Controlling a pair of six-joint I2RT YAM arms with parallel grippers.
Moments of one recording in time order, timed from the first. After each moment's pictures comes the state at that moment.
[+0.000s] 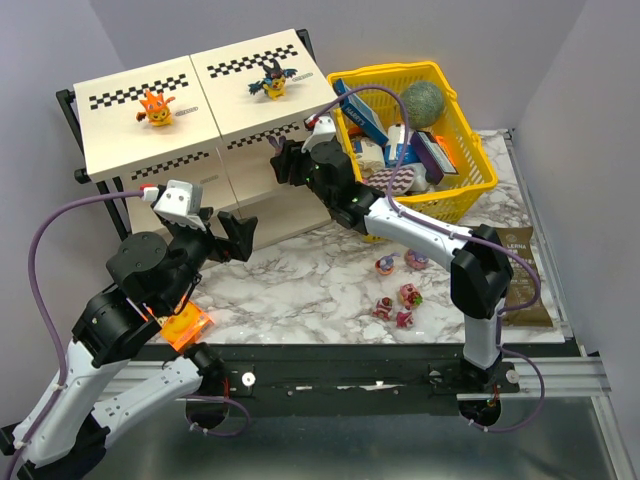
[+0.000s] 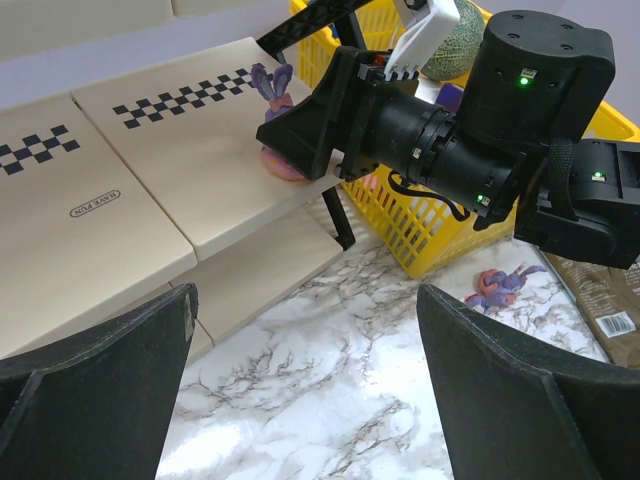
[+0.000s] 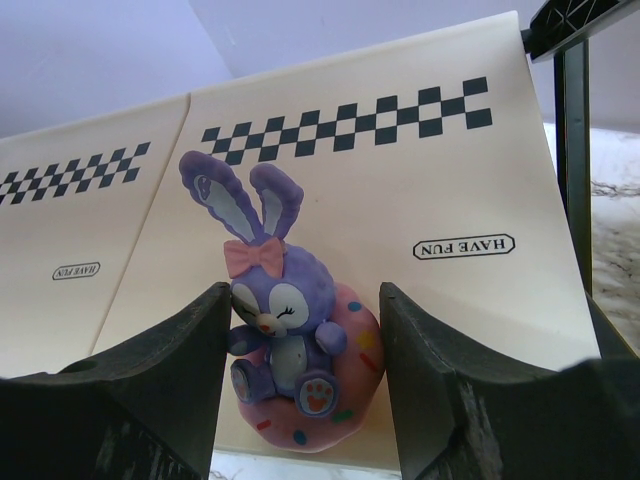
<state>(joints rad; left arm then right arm) -0.75 0.64 1.19 -0.63 -0.38 -0.21 0.85 1.94 1.65 0.19 0.30 0.34</state>
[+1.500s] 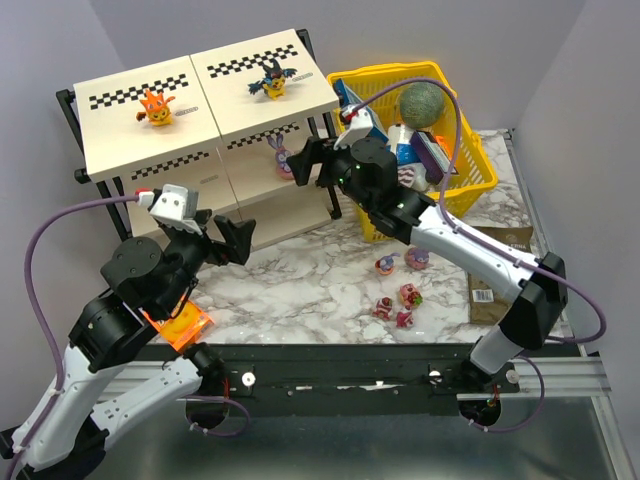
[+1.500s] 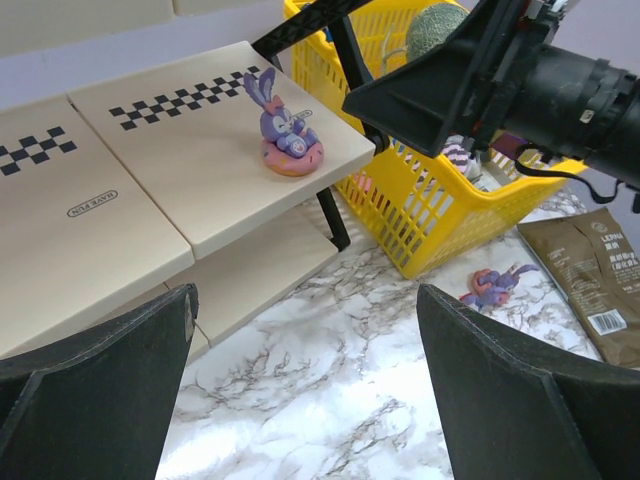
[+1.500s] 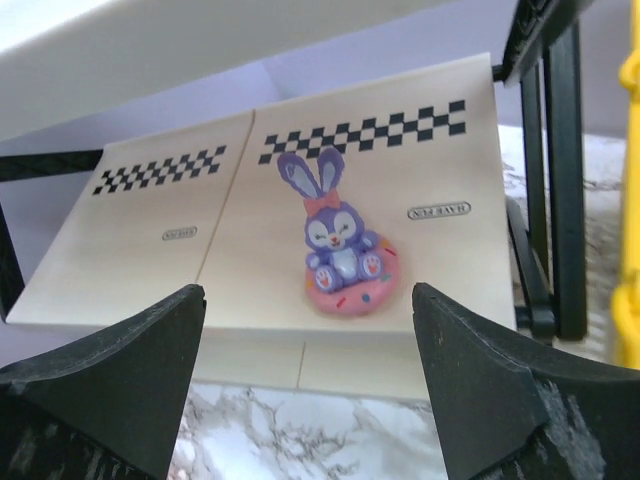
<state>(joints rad) -0.75 0.61 1.17 -0.63 -0.37 -0.21 0.85 1.63 1.51 0.06 0.24 0.37</state>
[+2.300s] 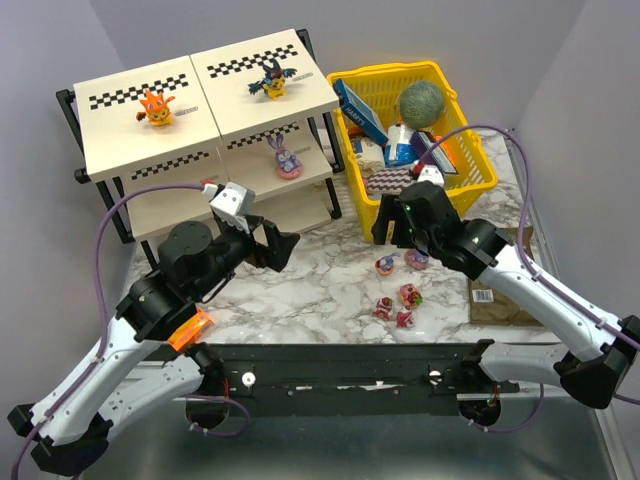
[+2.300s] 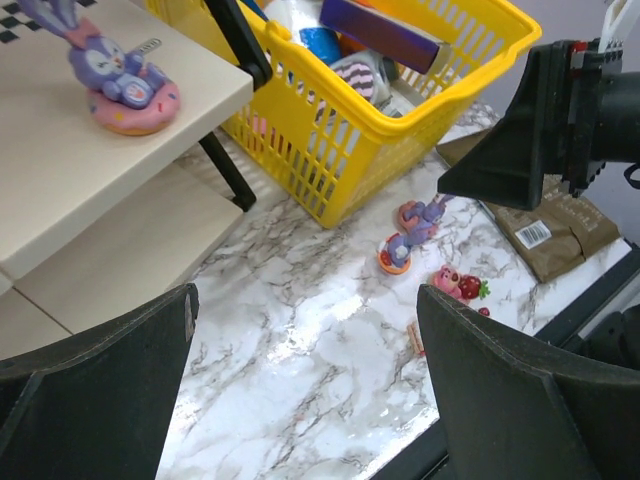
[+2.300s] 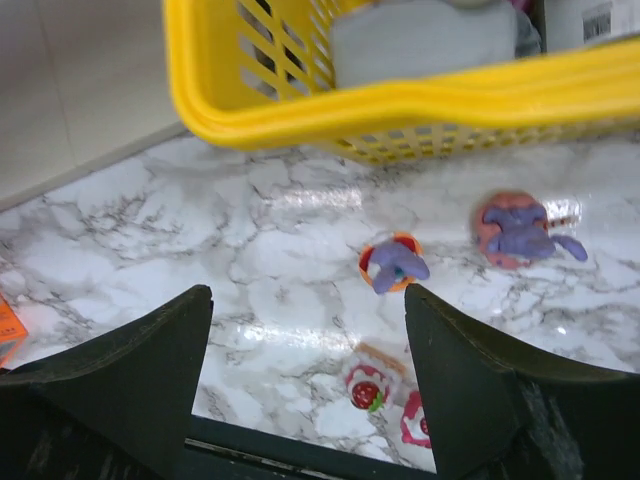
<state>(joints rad) -0.75 0.70 1.01 -0.46 -0.10 -0.25 0.77 1.20 1.23 -0.72 0.37 0.59</state>
